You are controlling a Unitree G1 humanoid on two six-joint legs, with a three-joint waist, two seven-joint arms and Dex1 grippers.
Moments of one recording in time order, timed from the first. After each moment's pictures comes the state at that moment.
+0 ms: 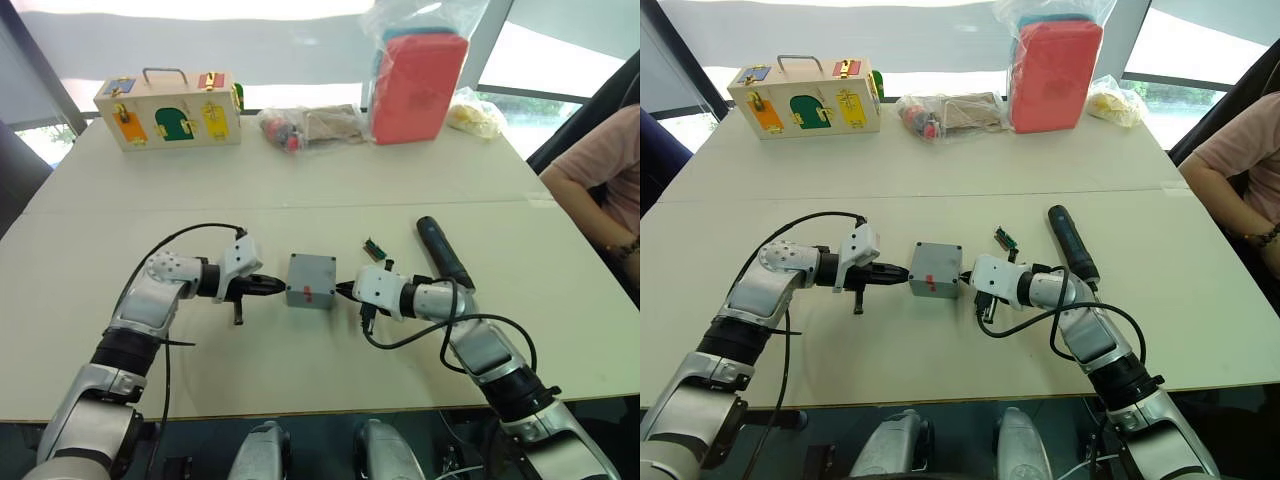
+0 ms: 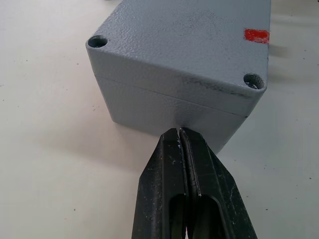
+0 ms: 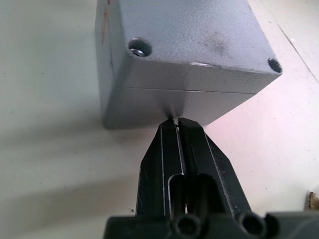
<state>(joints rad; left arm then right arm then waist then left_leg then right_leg) -0.55 0.59 -0.18 0.29 -0.16 0.19 -1.26 -0.40 -0.47 0.33 -0.03 -0.15 0.15 0.85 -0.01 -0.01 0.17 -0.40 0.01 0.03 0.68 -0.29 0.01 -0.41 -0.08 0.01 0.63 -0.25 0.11</state>
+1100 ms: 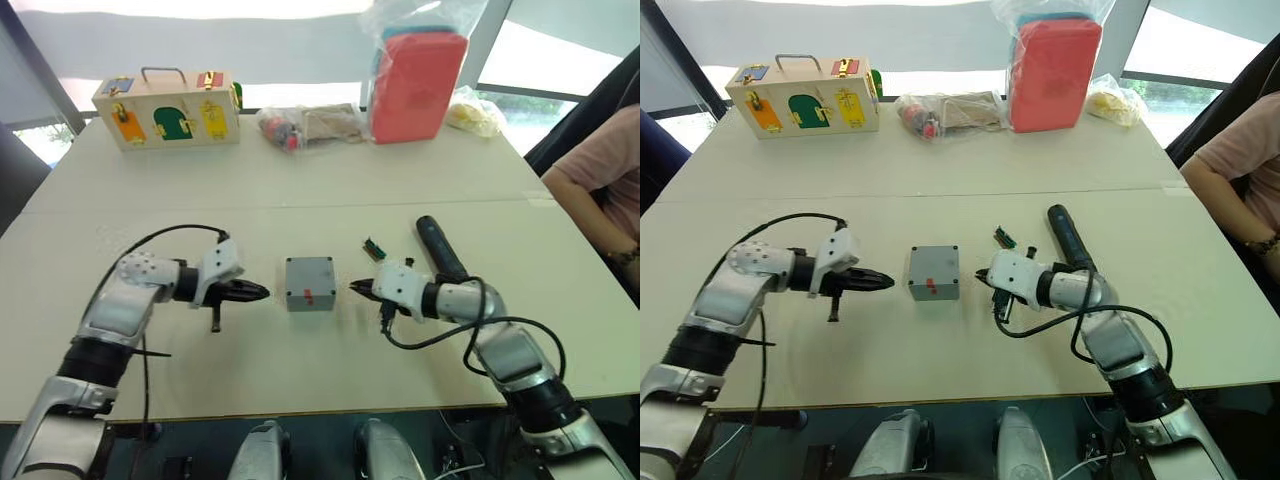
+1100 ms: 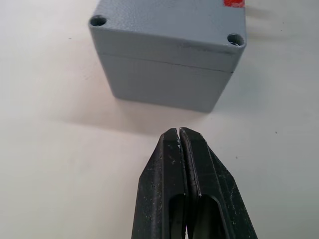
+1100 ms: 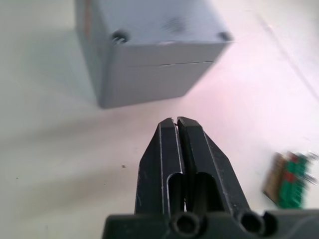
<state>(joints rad) -0.46 0.76 -0.12 0.11 -0.21 0.26 -1.32 -0.28 -0.55 0.17 -0.29 -0.04 0.33 0.87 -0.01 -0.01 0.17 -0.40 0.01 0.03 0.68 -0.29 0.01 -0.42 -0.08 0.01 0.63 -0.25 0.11</state>
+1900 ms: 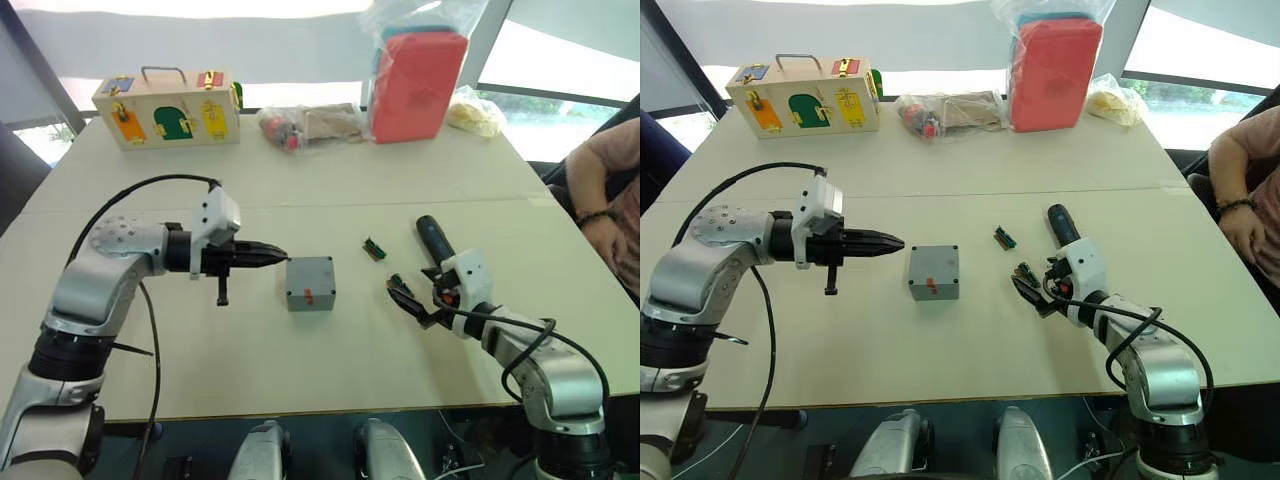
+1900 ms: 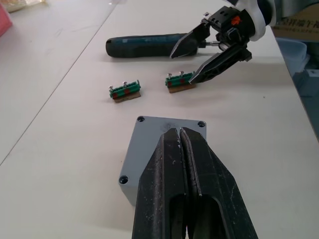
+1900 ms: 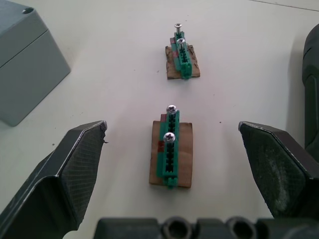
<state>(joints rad) -0.55 0.74 -0.03 -0.17 -0.44 0.51 -1.22 -0.13 -0.41 -0.15 -0.43 0.27 0.85 0.54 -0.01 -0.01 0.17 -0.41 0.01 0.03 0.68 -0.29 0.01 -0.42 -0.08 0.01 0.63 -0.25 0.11</state>
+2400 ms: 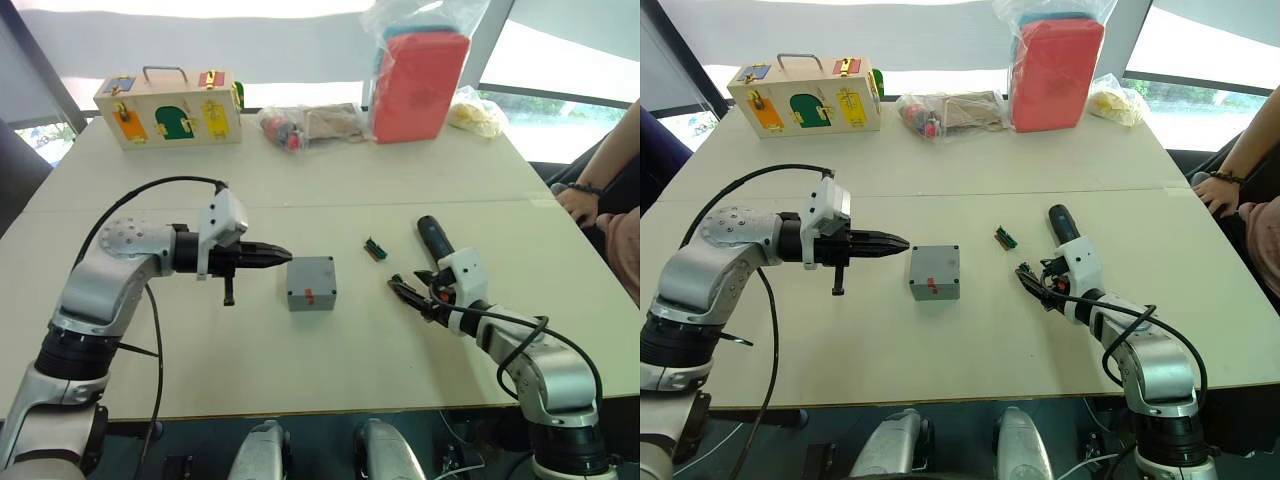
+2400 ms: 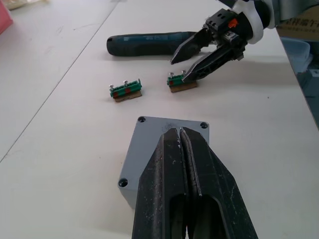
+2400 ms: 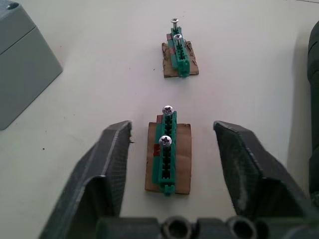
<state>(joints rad) -0.56 0.74 -0.06 -0.17 -0.44 0.51 -1.19 -0.14 -0.42 -0.12 -0.39 0.29 0.82 0.52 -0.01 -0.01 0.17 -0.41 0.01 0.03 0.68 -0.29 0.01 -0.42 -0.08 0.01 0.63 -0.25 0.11</state>
